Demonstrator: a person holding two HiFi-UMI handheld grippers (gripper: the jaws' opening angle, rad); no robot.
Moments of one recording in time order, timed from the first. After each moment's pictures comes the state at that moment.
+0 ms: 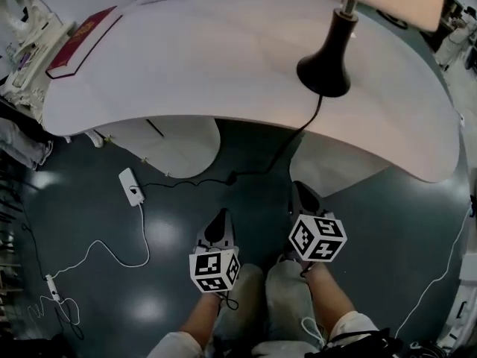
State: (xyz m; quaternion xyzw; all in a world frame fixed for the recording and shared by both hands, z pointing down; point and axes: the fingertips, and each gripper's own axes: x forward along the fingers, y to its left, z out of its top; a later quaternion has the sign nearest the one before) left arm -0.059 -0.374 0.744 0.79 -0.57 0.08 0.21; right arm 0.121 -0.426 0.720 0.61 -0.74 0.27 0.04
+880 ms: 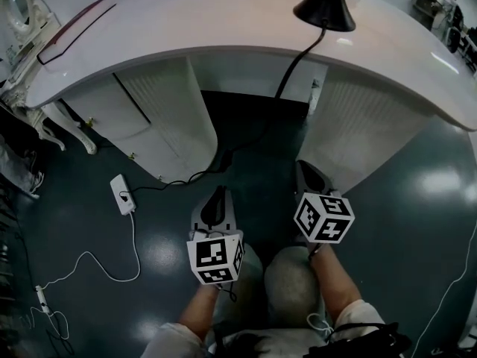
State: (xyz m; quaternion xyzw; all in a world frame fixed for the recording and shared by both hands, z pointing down) left arm -0.048 -0.405 0.787 0.81 -0.58 0.07 0.08; right arm 0.131 -0.454 0.795 0.62 -0.76 0.20 0.01
